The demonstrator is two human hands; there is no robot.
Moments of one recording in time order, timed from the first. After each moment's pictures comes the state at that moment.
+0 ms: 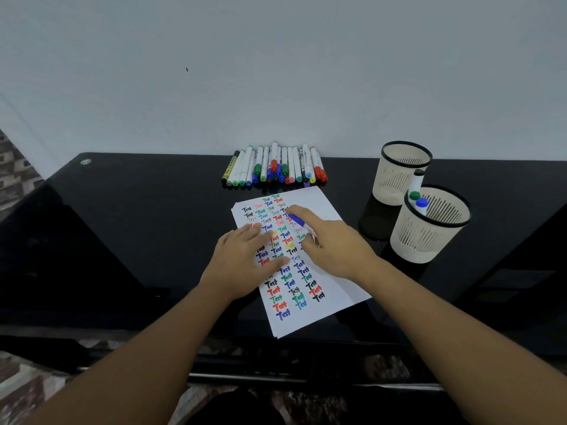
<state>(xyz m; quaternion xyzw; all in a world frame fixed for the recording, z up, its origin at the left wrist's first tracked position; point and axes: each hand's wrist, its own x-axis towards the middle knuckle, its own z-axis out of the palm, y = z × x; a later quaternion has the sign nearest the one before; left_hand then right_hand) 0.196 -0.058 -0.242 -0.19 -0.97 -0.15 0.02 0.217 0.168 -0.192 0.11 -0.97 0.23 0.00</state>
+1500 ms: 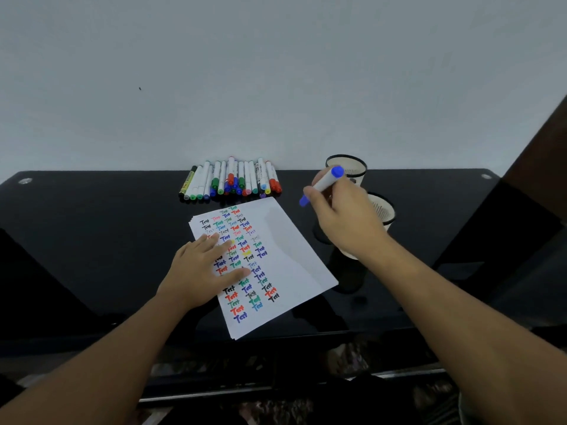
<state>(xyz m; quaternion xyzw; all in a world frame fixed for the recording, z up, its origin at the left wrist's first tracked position) 0.198 -0.057 -0.238 -0.20 -0.97 -0.14 -0.02 0.271 0.227 -0.104 0.04 -0.92 0.32 0.23</state>
